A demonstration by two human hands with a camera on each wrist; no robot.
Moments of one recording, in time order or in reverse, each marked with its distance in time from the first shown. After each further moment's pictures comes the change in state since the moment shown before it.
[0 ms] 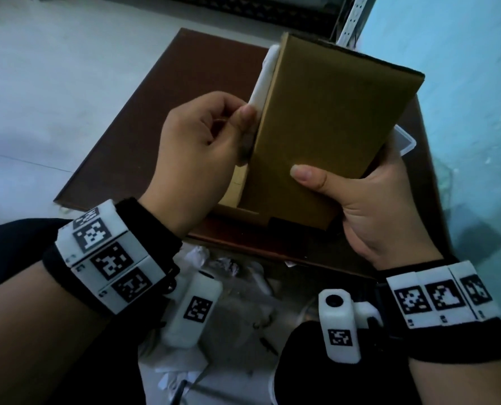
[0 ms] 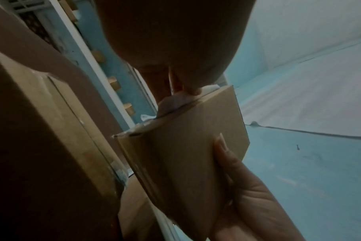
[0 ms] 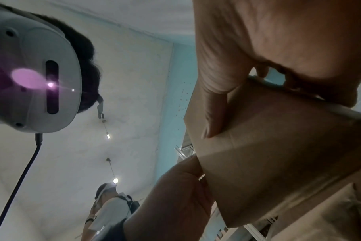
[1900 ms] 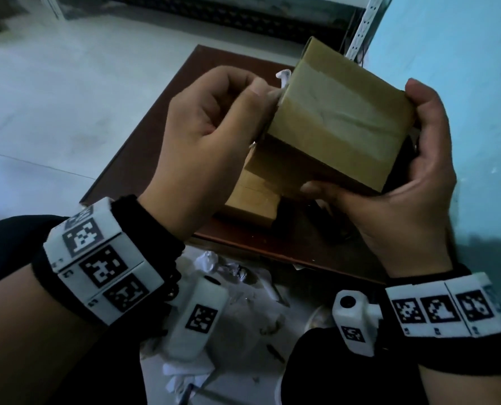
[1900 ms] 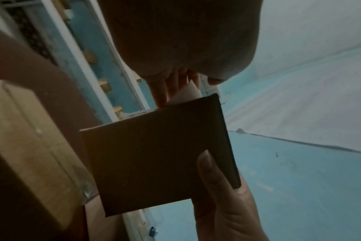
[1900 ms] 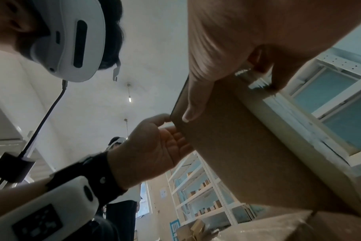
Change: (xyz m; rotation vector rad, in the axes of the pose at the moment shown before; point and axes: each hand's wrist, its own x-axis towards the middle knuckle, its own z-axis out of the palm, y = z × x) left_hand -0.005 0.038 -0.014 -0.220 0.041 0.032; right_hand -0.010 -0.009 -0.013 -0.363 0.015 -0.539
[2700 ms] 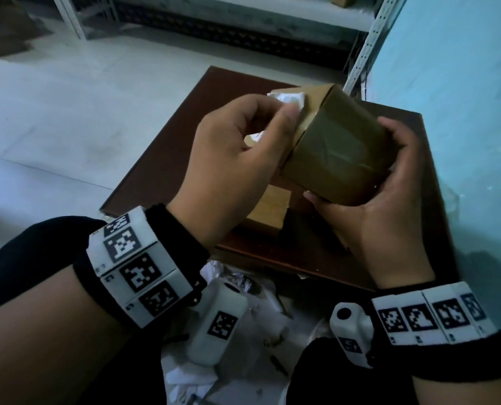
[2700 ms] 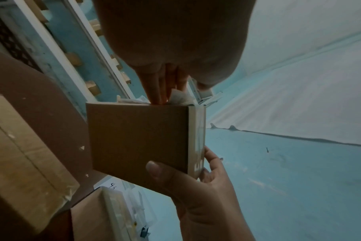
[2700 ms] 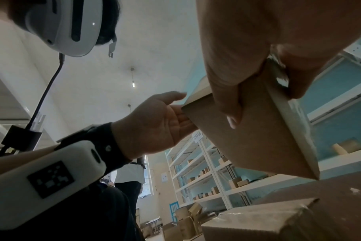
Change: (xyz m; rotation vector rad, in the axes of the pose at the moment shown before) left_hand -0.001 0.010 0.006 0.197 0.055 0.042; right_hand -0.001 -0.003 0.012 -0.126 0.002 0.076
